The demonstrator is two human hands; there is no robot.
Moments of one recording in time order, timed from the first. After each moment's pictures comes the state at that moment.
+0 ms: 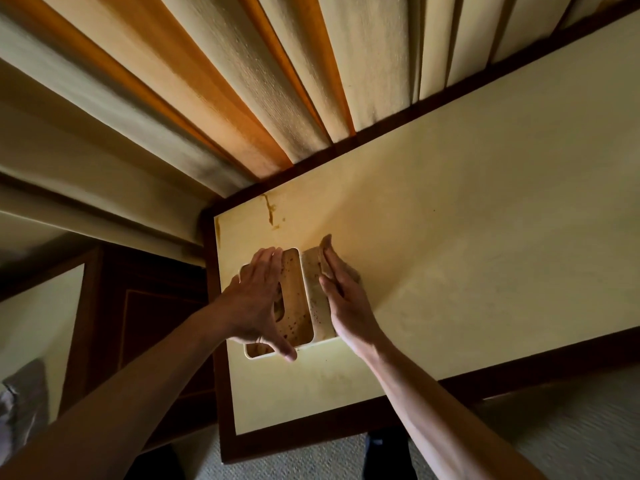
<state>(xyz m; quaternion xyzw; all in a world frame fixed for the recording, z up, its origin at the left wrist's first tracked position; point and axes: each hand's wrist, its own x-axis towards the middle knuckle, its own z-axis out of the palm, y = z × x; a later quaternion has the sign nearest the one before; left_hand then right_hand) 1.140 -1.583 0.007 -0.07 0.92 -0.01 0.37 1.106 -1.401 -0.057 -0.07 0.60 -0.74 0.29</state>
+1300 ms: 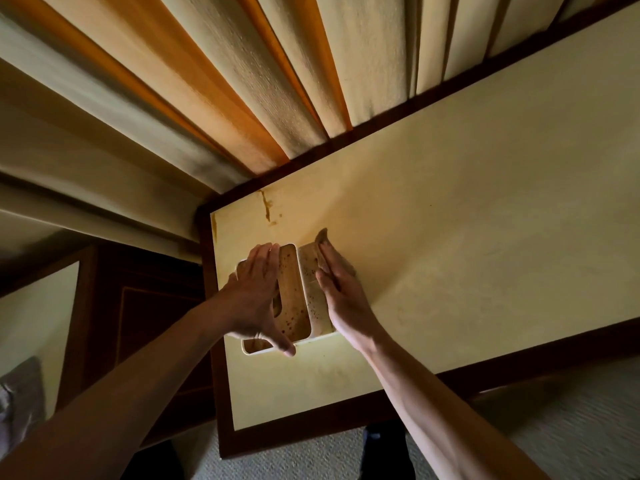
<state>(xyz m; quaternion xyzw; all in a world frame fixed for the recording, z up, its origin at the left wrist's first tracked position) 1.139 -1.581 0.005 -0.07 0.92 -0.02 0.39 1.103 -1.404 -0.066 -0.07 0.58 -0.75 0.30</state>
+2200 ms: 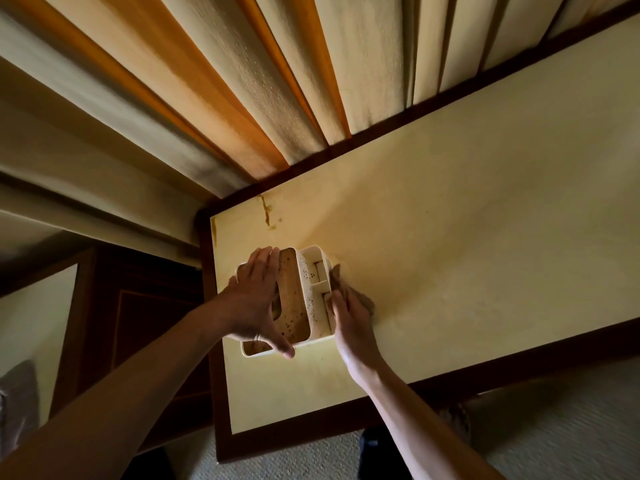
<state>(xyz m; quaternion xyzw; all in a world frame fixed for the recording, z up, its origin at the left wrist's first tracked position) 1.139 -1.586 0.002 -0.08 0.92 0.01 0.37 1.138 -1.399 -0.070 0.05 0.61 -0.74 0.30</state>
